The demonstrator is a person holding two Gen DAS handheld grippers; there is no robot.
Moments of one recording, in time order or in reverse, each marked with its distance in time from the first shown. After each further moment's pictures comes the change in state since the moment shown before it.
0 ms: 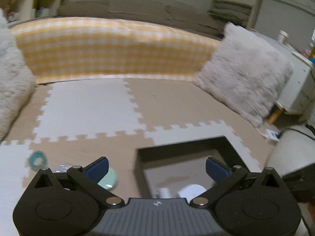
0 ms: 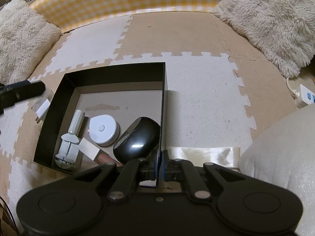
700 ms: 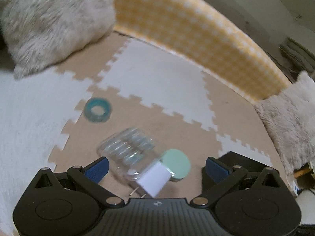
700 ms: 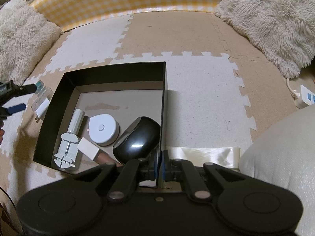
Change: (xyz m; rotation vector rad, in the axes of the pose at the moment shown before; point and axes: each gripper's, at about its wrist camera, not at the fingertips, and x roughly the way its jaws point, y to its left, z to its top) left arm 0.017 0.117 -0.037 -0.470 0.059 0.144; right arm 0.000 0.001 0.000 -0.004 0.003 -0.002
